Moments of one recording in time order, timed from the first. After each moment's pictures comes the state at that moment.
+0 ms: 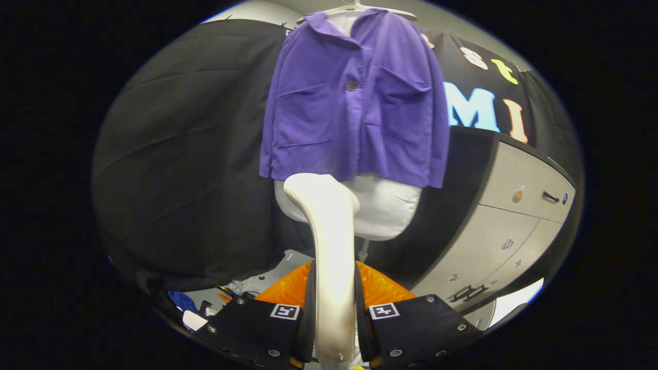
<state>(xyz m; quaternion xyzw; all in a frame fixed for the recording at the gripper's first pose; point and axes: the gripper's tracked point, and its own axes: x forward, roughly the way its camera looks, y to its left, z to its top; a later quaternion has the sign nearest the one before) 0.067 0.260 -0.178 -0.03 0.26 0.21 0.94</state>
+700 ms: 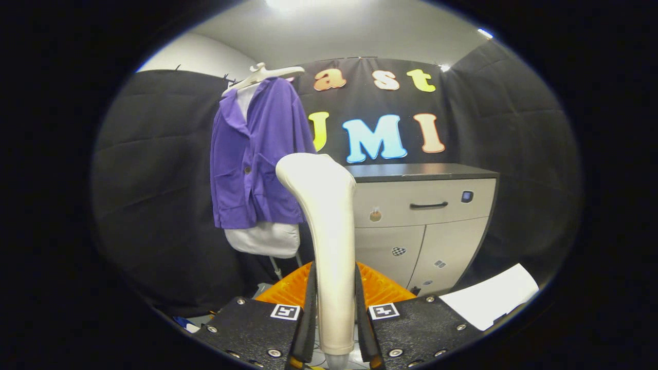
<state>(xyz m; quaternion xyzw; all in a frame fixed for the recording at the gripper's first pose) -0.005 0.017 -0.058 0.04 0.14 0.09 0.99</state>
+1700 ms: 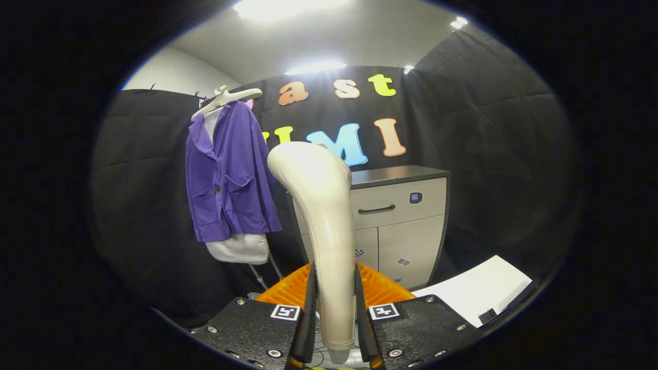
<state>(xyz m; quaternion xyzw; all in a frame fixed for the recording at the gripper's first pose) -0.029 -0.049 -0.048 0.08 0.14 0.04 0.99</state>
